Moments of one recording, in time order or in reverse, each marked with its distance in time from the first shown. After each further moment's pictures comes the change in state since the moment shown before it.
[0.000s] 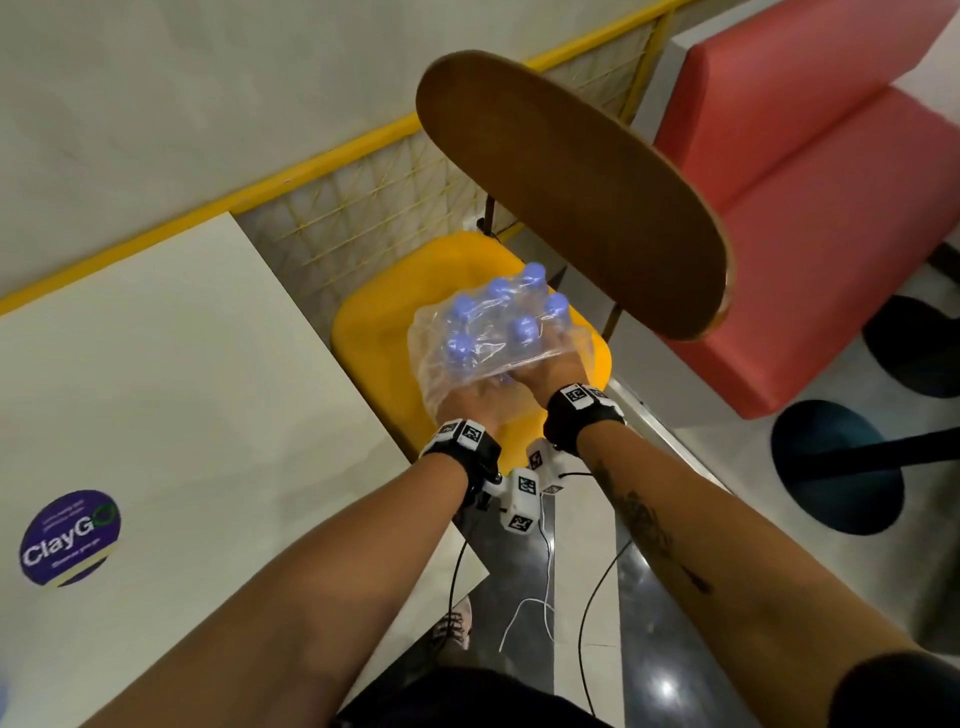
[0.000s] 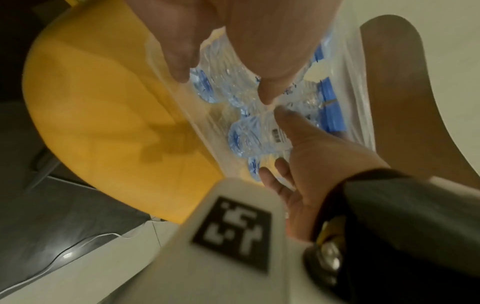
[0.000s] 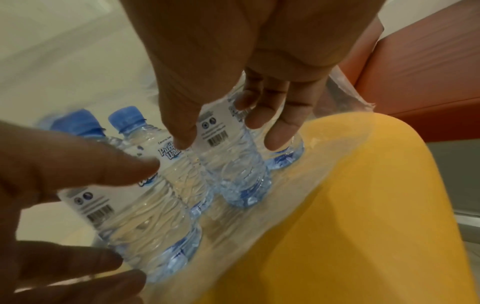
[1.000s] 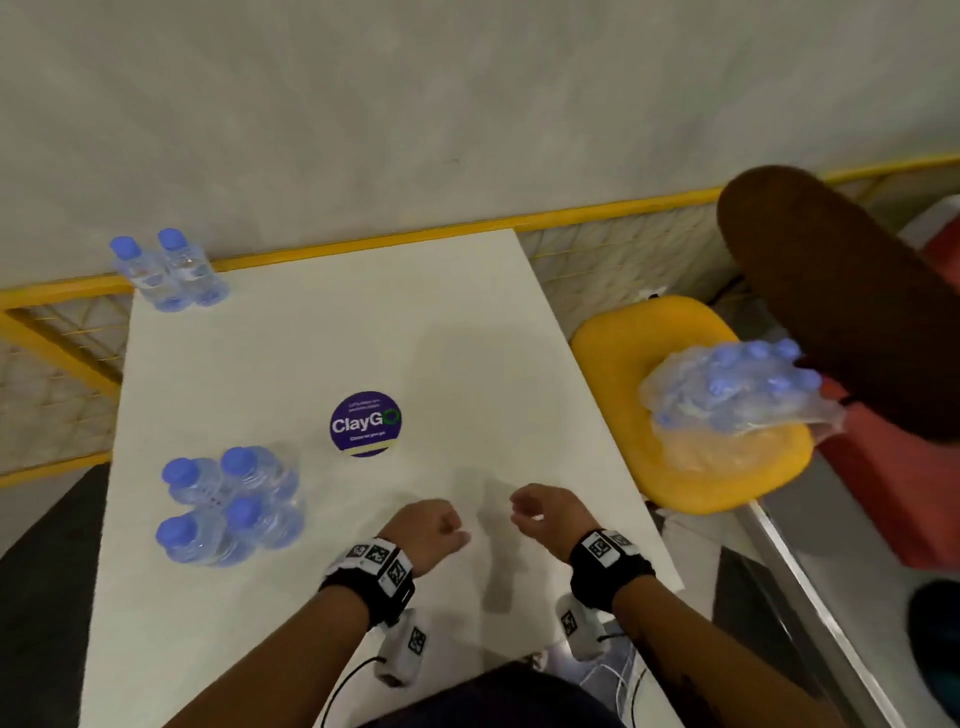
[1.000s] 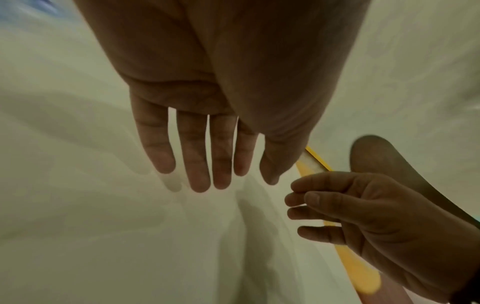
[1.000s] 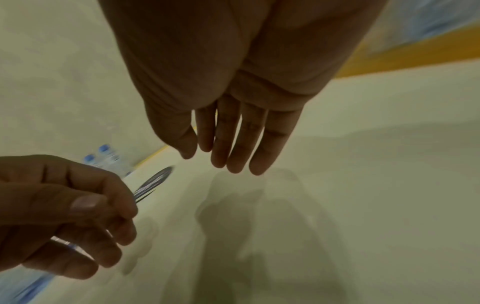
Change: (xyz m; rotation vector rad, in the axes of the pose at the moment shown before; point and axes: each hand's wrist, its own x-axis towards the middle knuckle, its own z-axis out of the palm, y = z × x) left_hand -0.140 -0.333 -0.310 0.338 -0.196 0.054; right_hand -0.252 -0.160 0.241 -0.258 -0.573 -0.292
